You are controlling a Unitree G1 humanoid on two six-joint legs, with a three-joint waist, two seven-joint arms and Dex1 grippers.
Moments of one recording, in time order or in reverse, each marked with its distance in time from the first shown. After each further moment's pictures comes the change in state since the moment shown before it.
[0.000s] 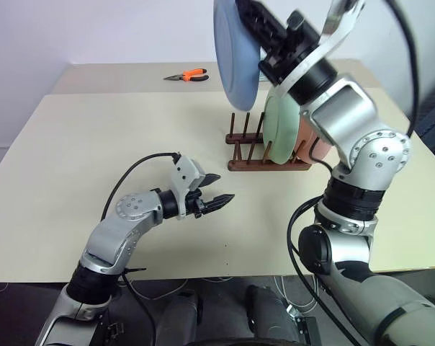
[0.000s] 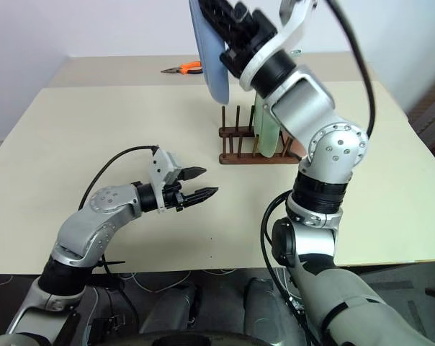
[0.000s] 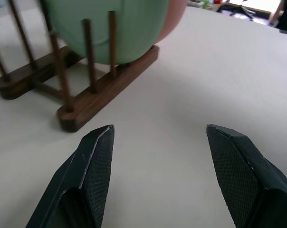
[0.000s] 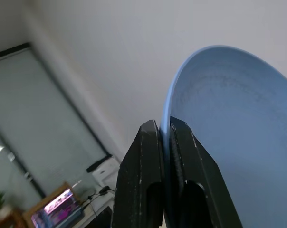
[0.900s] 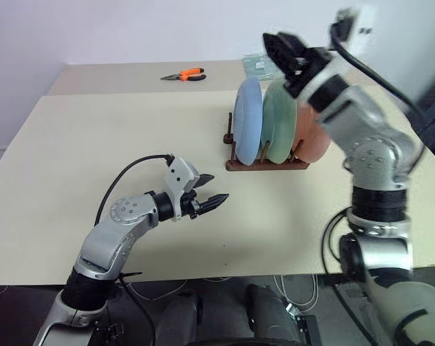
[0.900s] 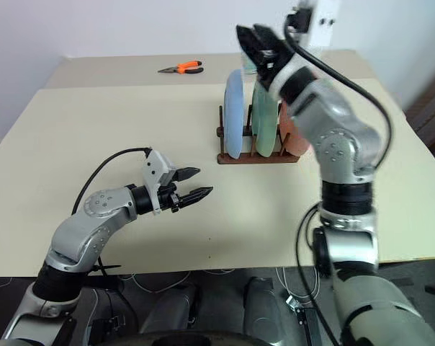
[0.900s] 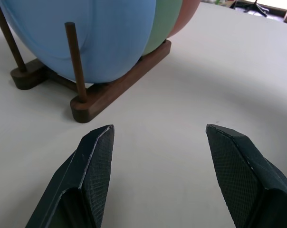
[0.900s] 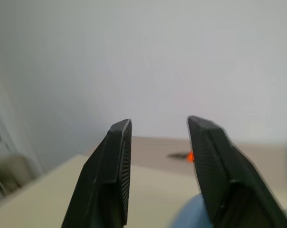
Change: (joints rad) left arm 0.033 0.004 0.009 -0.040 0.002 0.003 0.038; right arm 0.118 -0.388 0.198 0.022 -0.494 -0.295 0.405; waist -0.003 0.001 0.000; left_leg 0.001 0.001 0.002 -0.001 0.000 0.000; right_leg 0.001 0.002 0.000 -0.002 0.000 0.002
